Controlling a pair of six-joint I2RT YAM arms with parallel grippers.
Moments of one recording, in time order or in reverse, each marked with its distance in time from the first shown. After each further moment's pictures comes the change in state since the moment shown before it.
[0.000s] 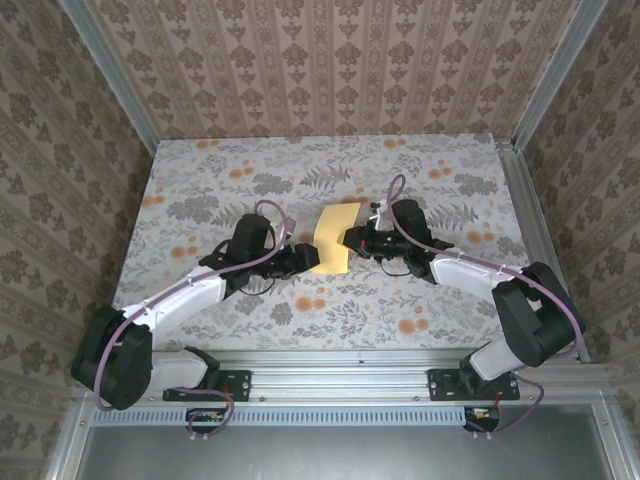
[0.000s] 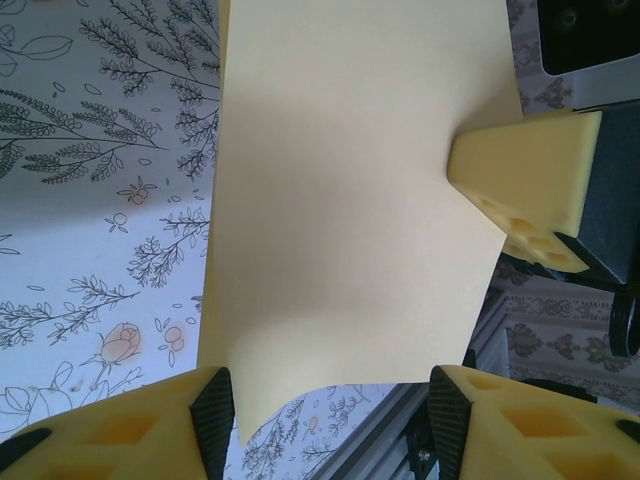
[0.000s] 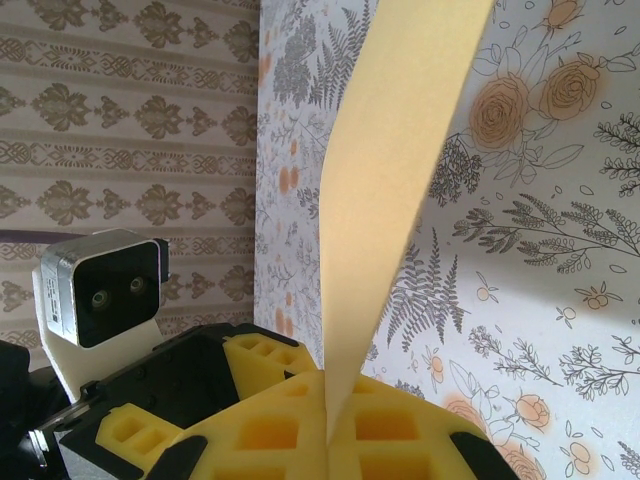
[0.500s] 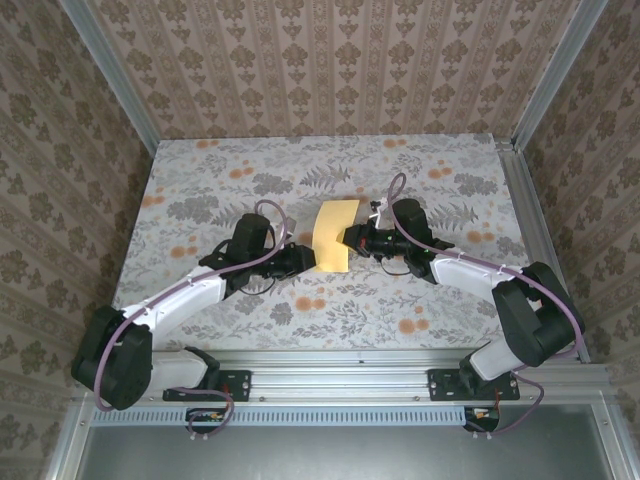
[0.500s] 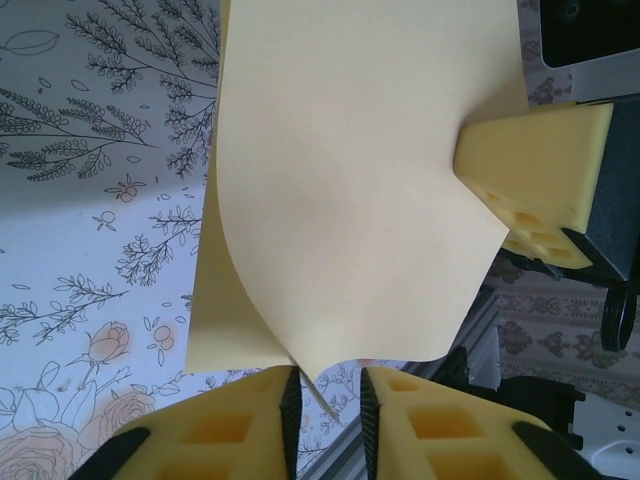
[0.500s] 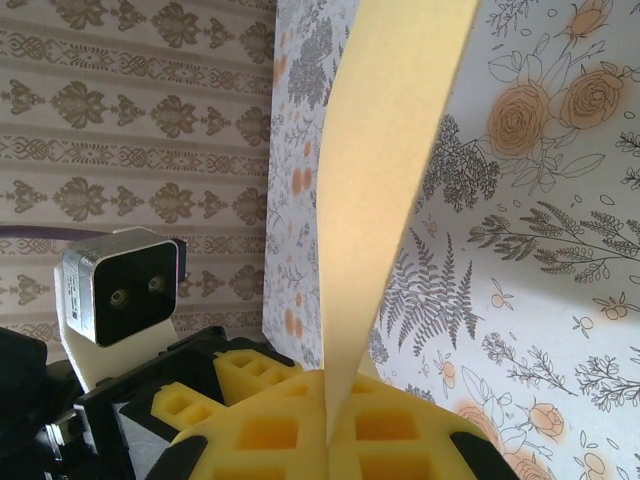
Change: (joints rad) left arm 0.000 0.000 0.000 0.007 0.013 -0.014; right arm -0.005 0.000 -0.003 0.034 -0.015 0.004
